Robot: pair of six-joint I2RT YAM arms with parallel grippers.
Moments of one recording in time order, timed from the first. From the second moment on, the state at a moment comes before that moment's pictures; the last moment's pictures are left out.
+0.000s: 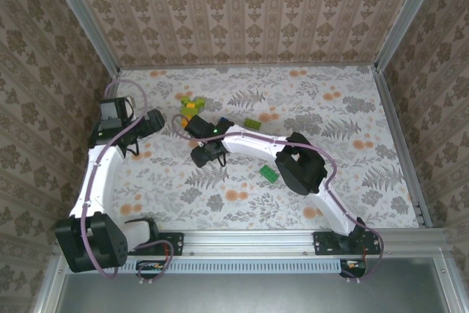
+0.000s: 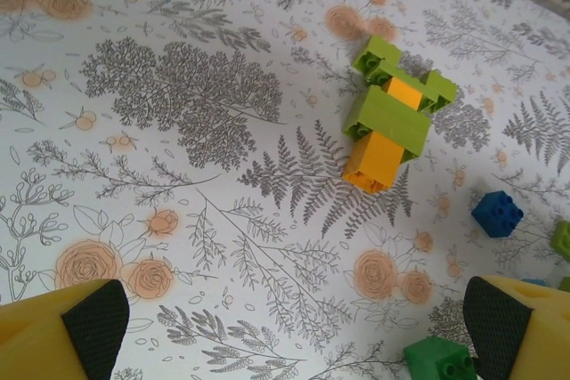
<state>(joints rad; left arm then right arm) 0.06 1.16 0.96 -0.60 0.15 -0.31 0.93 2.31 1.92 -0.77 0.08 0.30</state>
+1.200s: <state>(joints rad) 0.07 1.18 0.95 -0.58 0.18 -0.31 1.03 1.80 1.18 -0.61 0.18 0.35</state>
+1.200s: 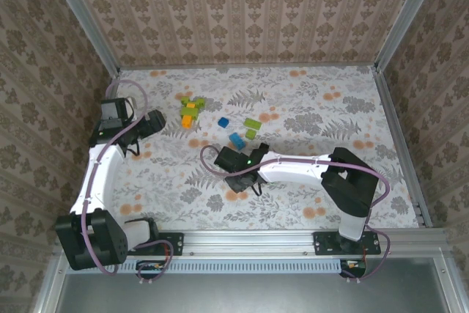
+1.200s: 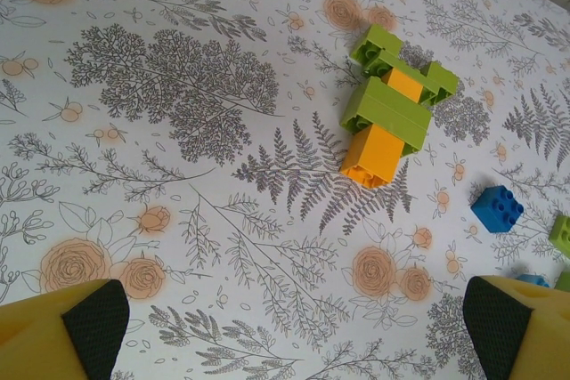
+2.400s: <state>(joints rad) 0.07 1.19 0.95 -0.58 0.20 -0.31 1.05 1.53 1.09 -0.71 0.33 0.37</state>
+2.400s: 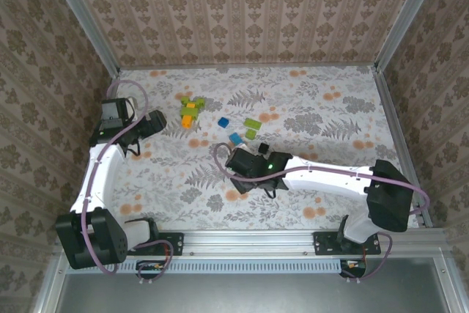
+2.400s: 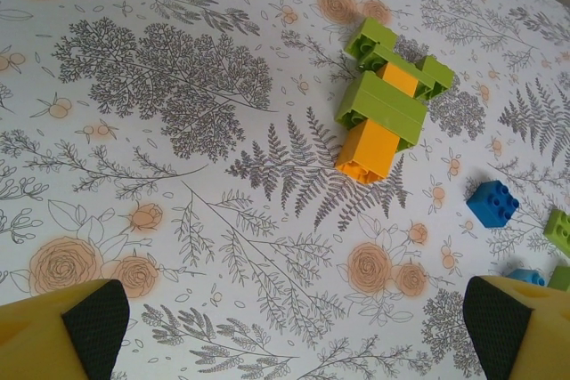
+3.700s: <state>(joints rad) 0.07 1.19 0.95 -0.57 0.21 -0.31 0.76 1.69 0.98 -0.63 0.15 0.24</state>
